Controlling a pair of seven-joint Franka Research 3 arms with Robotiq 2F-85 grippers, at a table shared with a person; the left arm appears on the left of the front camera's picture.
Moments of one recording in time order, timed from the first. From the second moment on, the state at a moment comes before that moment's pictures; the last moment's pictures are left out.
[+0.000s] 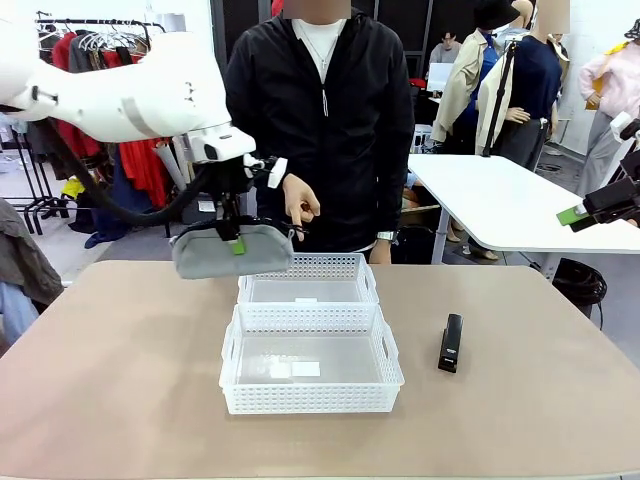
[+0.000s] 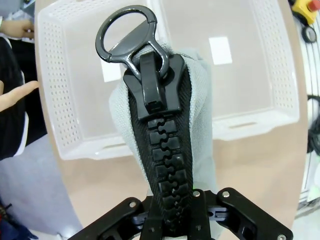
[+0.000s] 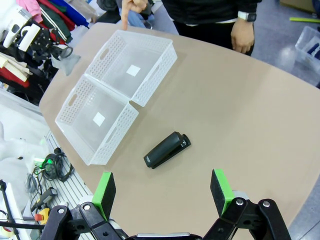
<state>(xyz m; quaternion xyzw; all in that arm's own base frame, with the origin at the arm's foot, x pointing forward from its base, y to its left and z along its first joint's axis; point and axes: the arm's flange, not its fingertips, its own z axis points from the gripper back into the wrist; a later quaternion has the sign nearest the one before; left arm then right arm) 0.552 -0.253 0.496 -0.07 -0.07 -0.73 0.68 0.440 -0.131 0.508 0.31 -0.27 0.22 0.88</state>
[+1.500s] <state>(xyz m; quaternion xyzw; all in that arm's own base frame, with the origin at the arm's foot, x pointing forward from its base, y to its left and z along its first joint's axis) 0.639 -0.390 0.394 -0.04 -0.09 -0.71 0.69 0.440 -0.131 0.508 0.31 -0.27 0.22 0.88</state>
